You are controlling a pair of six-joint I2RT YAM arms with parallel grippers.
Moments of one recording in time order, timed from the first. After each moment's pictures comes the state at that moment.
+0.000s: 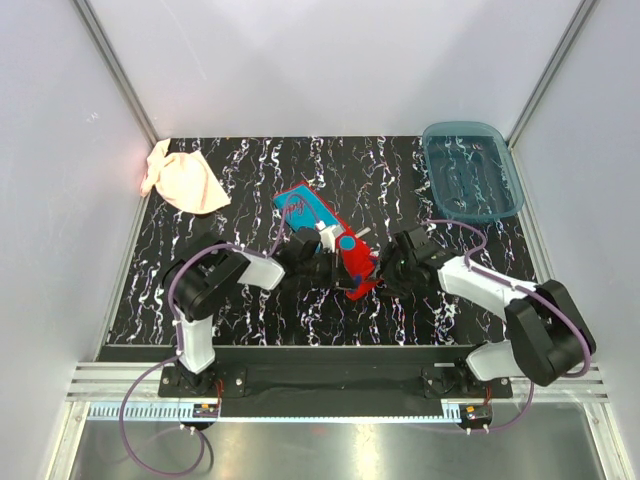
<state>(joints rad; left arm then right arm) -0.73 1.89 0.79 0.46 0.54 -0.73 0.51 1.36 0.69 -0.34 -0.15 1.01</state>
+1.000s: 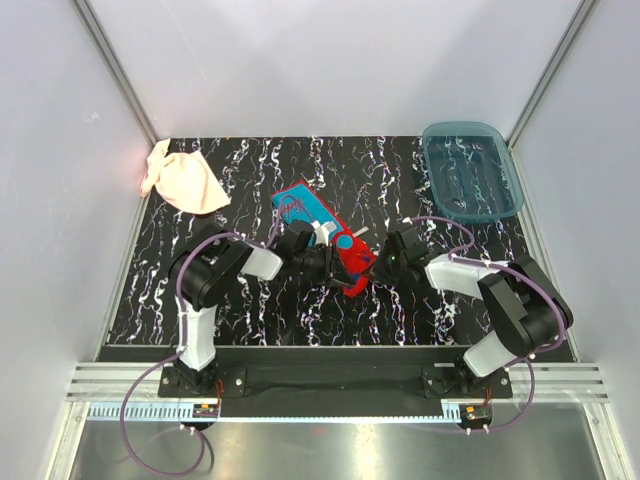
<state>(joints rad) -0.63 2.00 0.84 0.49 0.75 -0.88 0.51 1.56 0.65 0.03 -0.12 1.02</state>
